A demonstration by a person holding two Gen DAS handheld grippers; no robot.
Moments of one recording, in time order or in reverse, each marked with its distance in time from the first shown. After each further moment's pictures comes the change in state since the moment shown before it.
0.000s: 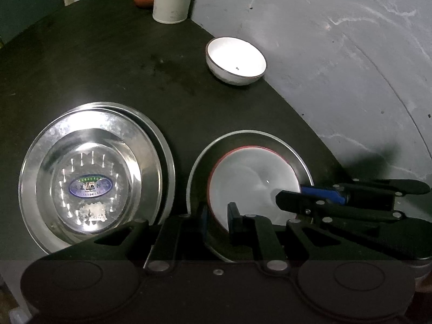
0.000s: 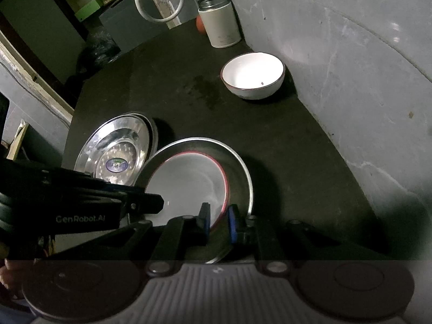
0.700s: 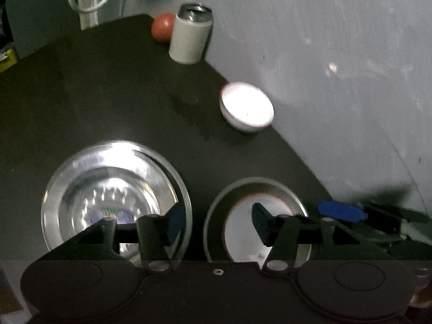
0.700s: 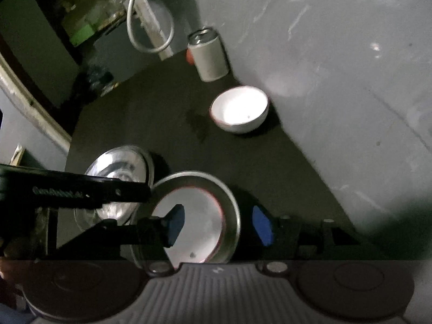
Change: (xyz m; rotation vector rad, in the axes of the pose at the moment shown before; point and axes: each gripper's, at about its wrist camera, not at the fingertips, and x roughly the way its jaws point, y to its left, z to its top) left arm -0.031 0.016 0.019 -0.052 -0.146 0.003; right arm -0.025 -0.006 0.008 0.044 -0.136 -0.028
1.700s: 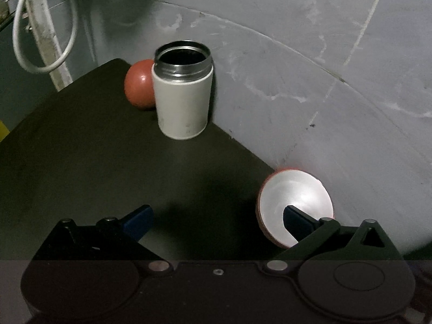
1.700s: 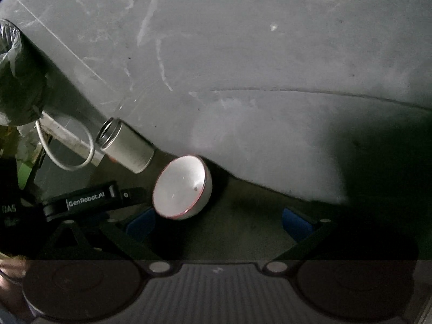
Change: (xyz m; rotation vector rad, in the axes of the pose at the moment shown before) left arm 0.108 0.011 0.137 0.212 -0.027 0.078; right arm 0.052 -0.050 0.027 0.592 -0.257 -0.117
